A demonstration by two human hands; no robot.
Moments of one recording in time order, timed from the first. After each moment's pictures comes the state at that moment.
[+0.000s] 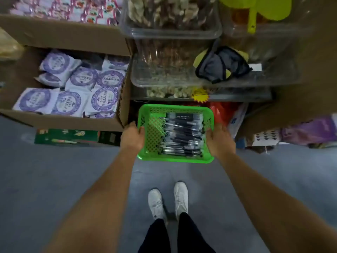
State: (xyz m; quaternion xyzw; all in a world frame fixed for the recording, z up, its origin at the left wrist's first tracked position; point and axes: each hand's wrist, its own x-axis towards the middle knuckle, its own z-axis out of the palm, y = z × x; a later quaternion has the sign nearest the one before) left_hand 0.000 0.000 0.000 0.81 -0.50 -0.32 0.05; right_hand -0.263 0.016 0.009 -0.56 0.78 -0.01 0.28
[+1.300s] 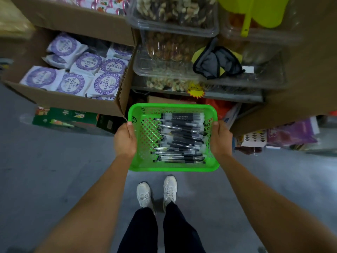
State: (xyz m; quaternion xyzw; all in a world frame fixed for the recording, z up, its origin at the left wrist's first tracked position) left_hand -0.016 0.070 0.027 0.81 -0.44 -0.27 0.28; right_hand -0.282 0.049 0.037 -0.50 0.76 -0.25 0.32
